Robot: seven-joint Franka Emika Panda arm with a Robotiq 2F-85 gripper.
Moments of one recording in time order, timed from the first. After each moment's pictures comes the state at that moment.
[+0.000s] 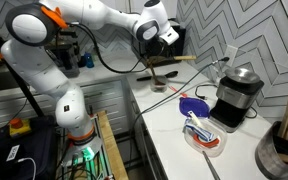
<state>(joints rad) -0.02 -0.29 0.10 -2.20 0.19 2.47 0.74</state>
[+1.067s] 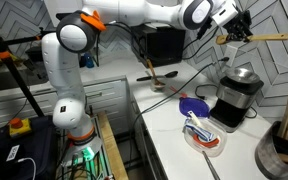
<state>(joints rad) -0.16 0.13 -0.15 -1.53 -0.16 2.63 1.35</state>
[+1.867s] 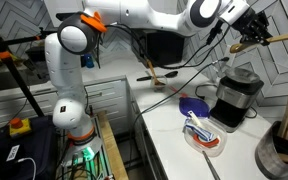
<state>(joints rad) -0.16 0.17 -0.22 -1.49 -0.43 2.61 1.43</state>
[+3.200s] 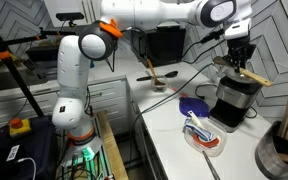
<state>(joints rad) -0.18 0.34 -0.22 -1.22 -0.02 1.96 1.41</state>
